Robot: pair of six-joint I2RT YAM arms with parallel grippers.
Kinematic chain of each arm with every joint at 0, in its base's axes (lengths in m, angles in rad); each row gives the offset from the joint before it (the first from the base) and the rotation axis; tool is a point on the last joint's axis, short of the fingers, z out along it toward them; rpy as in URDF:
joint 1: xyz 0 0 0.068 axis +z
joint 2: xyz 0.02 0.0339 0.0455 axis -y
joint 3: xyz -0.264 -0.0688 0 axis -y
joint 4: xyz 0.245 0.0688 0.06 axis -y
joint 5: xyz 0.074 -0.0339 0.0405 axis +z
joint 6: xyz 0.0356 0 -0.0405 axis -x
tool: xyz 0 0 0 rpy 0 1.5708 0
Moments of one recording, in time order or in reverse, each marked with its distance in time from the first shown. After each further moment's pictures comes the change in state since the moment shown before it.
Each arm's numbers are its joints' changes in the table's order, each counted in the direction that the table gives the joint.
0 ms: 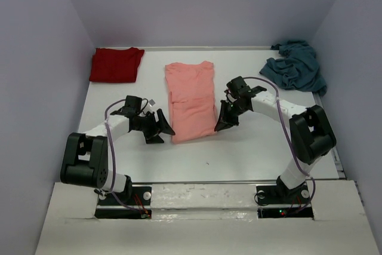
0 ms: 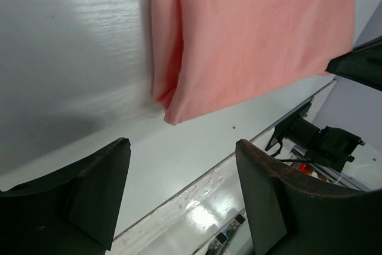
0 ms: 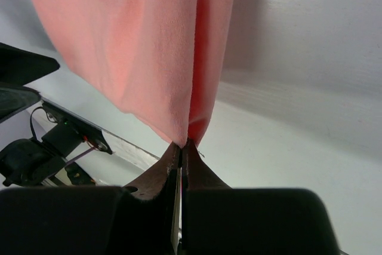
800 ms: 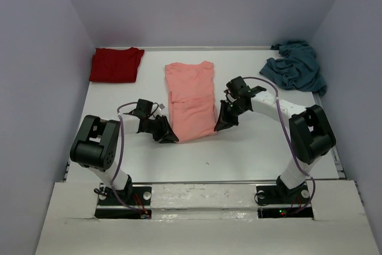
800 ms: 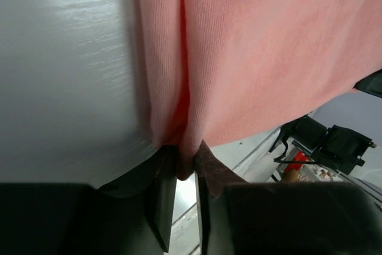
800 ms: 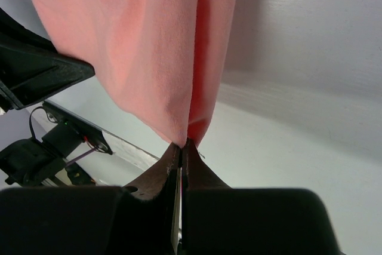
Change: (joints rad) left arm -0.107 -0.205 -0.053 0.263 -0.022 0.086; right arm 0.000 -0.005 0.000 0.005 0.001 0.002
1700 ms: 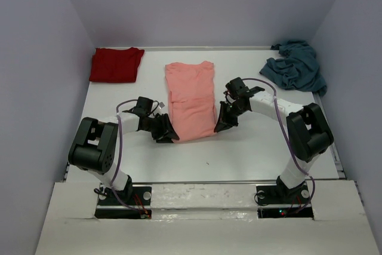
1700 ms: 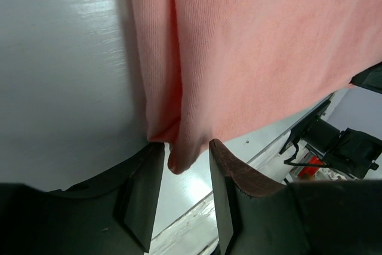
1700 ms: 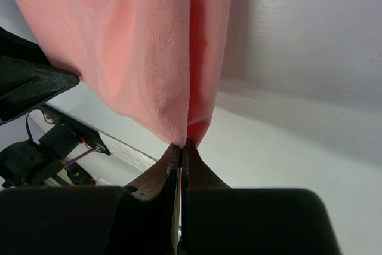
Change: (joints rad) left arm -0.001 0.033 0.040 -0.099 0.053 -0.045; right arm 0.000 -0.029 0.000 0.003 0.005 0.000
